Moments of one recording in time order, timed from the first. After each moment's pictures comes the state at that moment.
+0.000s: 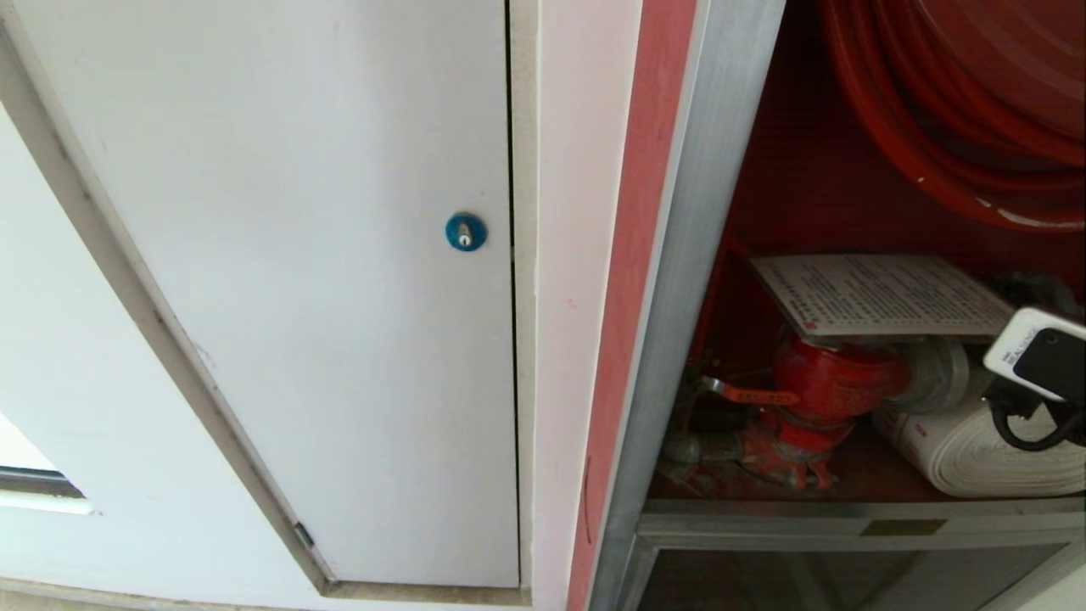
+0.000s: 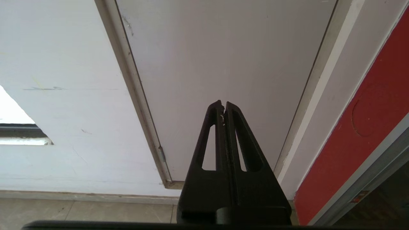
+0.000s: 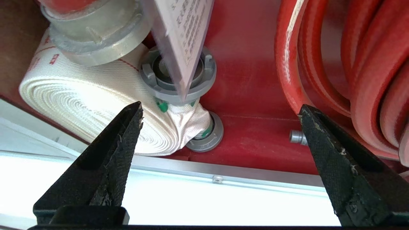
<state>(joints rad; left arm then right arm) 0.01 0.00 0.00 -0.04 -0.01 0.02 0.23 1.06 -0.63 -0.37 -0.67 -1.39</state>
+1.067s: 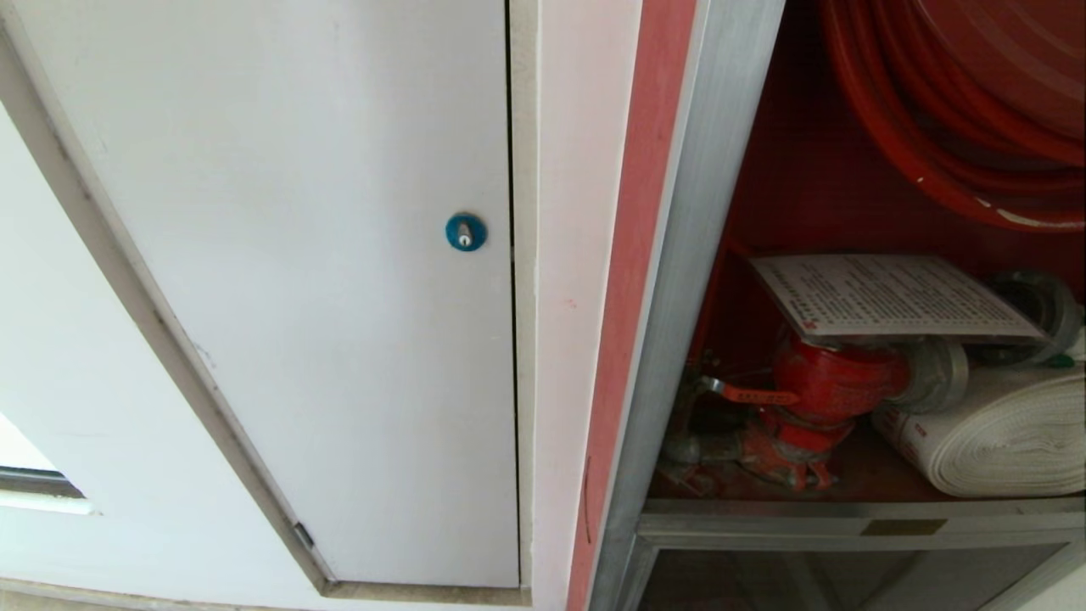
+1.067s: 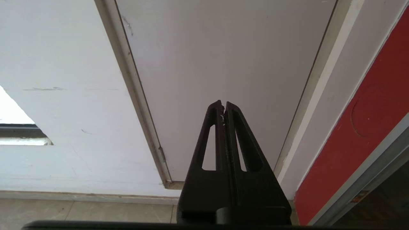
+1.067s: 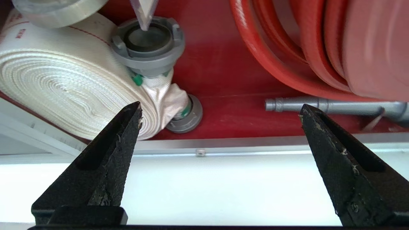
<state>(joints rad) 0.01 0.00 0.00 -0.04 -0.01 0.02 0.23 0.81 -0.54 -0.37 -0.67 -1.45</state>
